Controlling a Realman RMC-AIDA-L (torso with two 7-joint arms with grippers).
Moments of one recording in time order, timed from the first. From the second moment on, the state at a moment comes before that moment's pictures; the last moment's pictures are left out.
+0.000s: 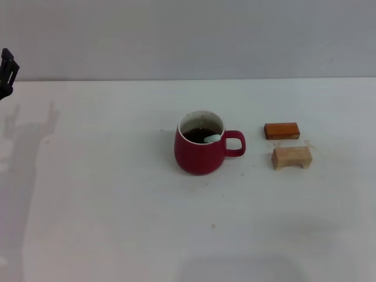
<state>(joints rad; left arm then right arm) -0.44 -2.07 -1.37 -0.27 2.53 1.07 -0.21 0.08 2.08 1.06 0.89 -2.03 -1.30 -0.63</state>
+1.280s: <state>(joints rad) -0.41 -2.06 -1.37 -0.26 2.53 1.08 -0.16 0.15 2.06 1.15 0.54 -2.16 -1.27 -0.18</state>
